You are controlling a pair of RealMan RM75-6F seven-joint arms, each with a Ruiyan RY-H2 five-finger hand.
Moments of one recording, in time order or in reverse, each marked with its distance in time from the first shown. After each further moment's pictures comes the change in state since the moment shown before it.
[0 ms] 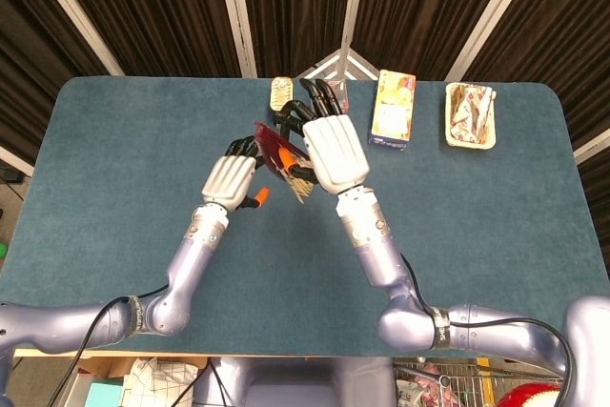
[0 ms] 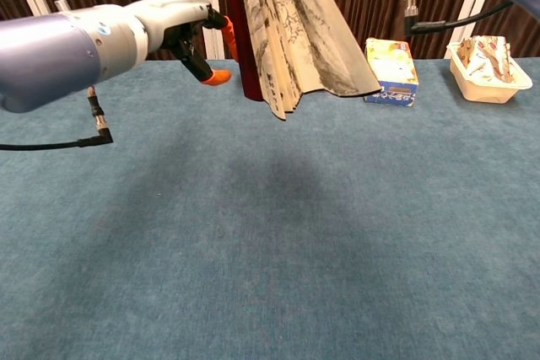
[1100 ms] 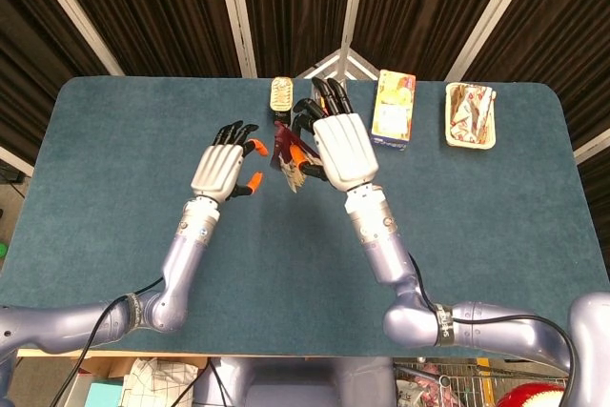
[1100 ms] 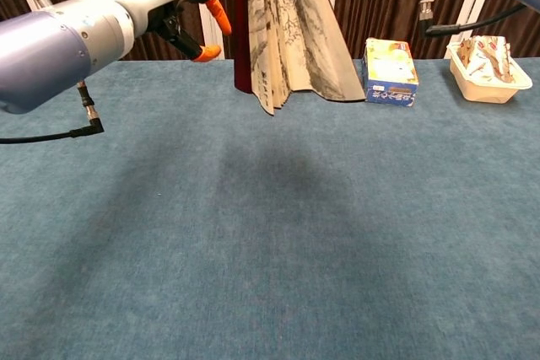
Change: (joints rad) left arm 0.031 -0.013 0.014 0.074 0.141 0.072 -0.157; right arm 0.023 0.038 -0.059 0.021 0.029 0.041 0.022
